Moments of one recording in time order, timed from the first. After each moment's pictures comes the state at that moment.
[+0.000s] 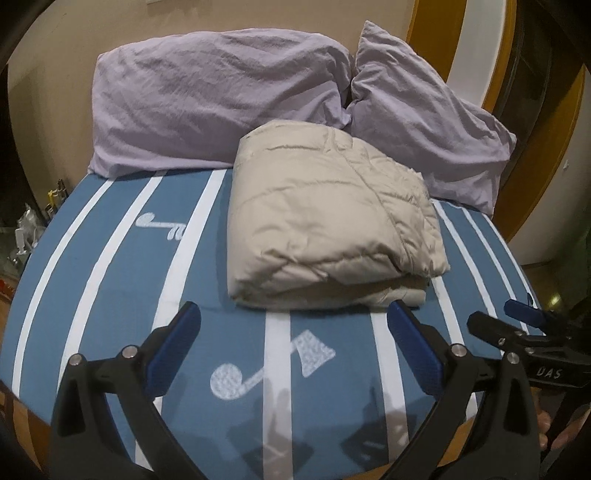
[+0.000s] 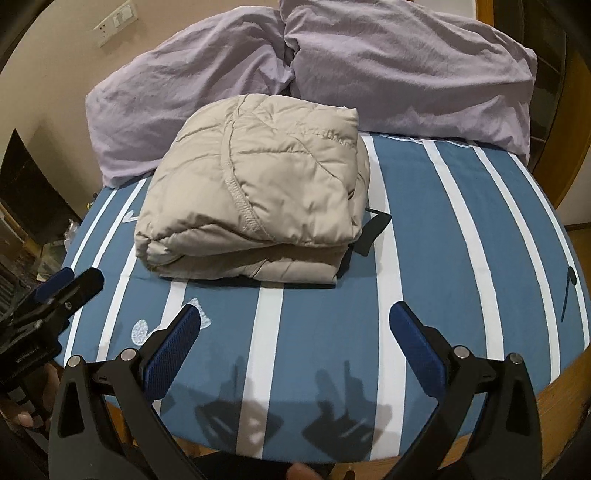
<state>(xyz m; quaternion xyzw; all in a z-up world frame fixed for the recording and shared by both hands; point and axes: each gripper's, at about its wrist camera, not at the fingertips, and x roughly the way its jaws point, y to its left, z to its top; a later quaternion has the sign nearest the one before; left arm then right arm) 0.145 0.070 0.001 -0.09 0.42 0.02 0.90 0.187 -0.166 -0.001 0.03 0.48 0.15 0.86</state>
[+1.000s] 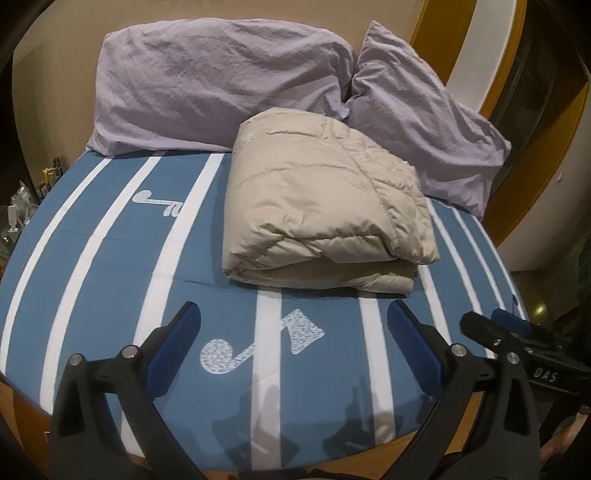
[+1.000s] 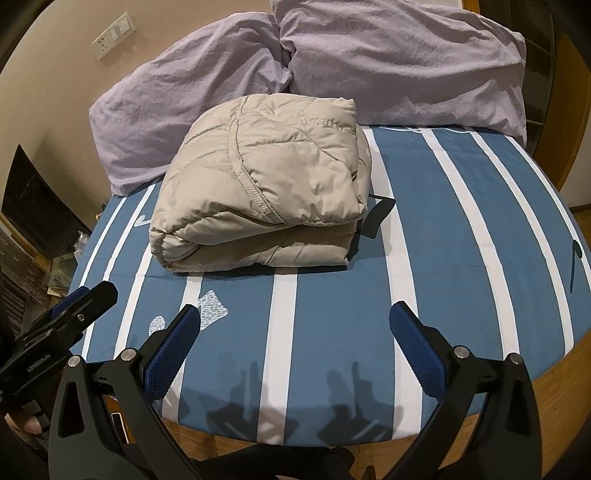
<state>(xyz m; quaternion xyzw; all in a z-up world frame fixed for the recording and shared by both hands) 0.127 0.074 -0.003 -0.13 0.42 0.00 0.90 0.170 -0.168 -0.004 0.06 0.49 0.15 0.86</state>
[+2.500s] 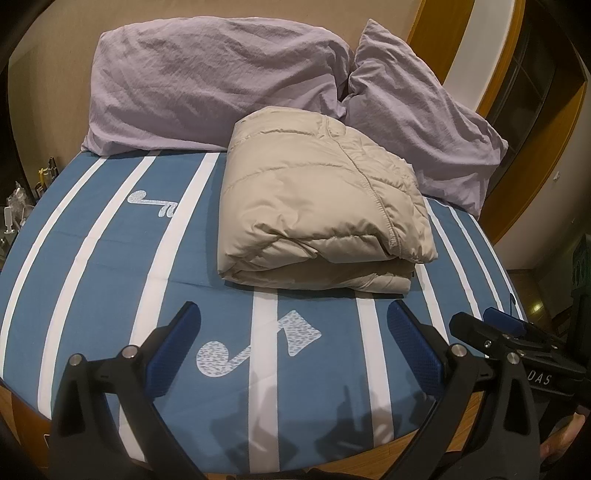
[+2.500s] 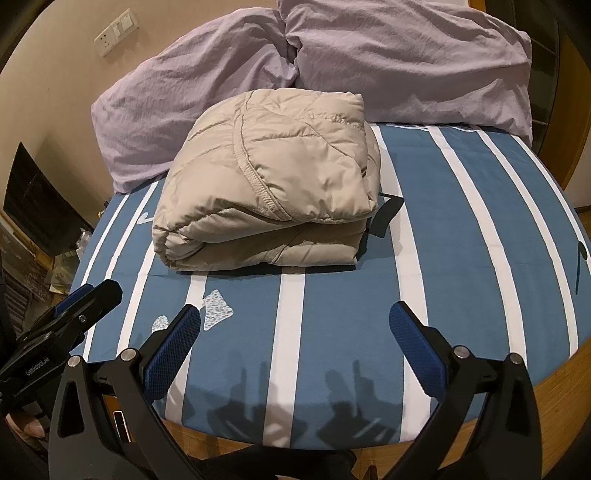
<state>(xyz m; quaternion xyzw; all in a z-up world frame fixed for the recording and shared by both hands) 0.130 0.075 -0.007 -0.13 0.42 -0.01 0.90 0.172 -0.158 -0.007 0.07 0.49 0.15 0.86</state>
